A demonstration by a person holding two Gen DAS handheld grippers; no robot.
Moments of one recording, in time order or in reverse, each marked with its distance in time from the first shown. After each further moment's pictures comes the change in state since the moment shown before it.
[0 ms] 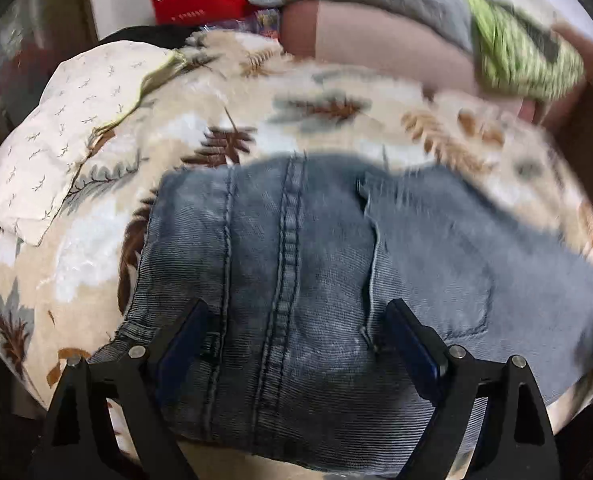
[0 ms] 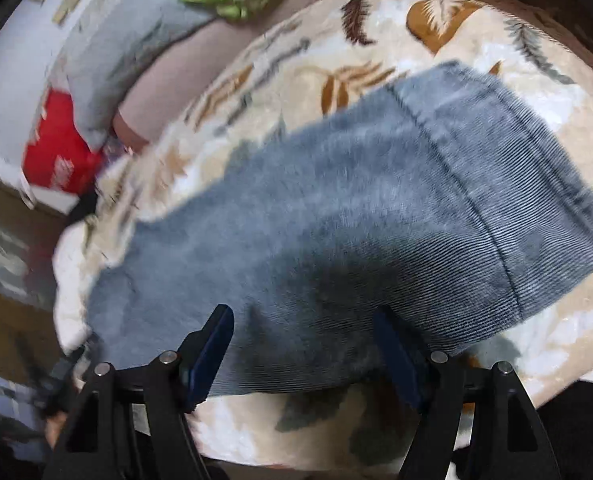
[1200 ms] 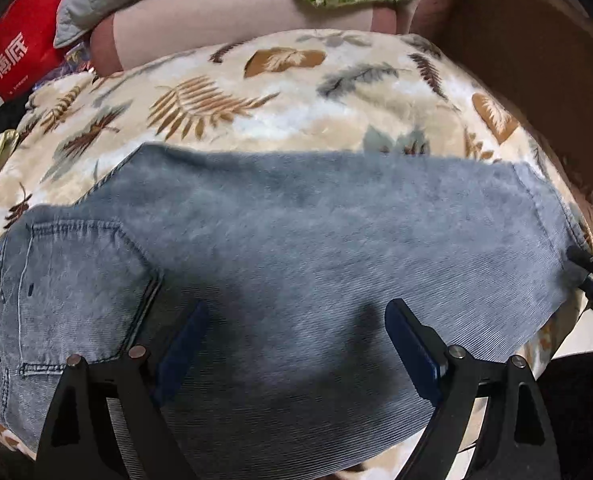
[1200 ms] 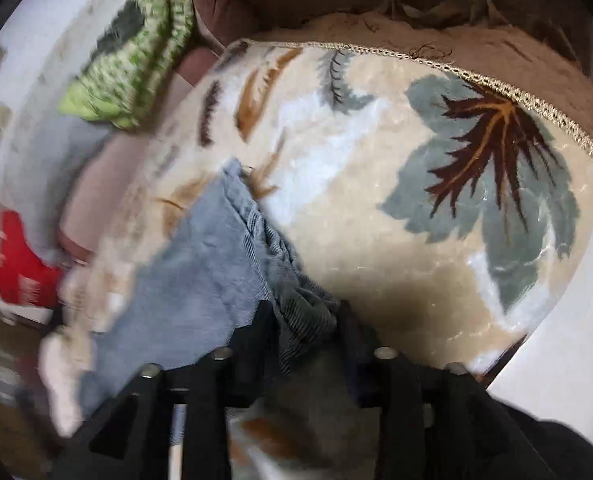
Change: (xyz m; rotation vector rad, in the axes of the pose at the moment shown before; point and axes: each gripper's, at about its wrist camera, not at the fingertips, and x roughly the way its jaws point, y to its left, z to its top) left arm -0.002 -0.221 -0.012 0.322 0.073 -0.231; right arm -0.061 -0.109 0.015 0.297 -0.196 -0.086
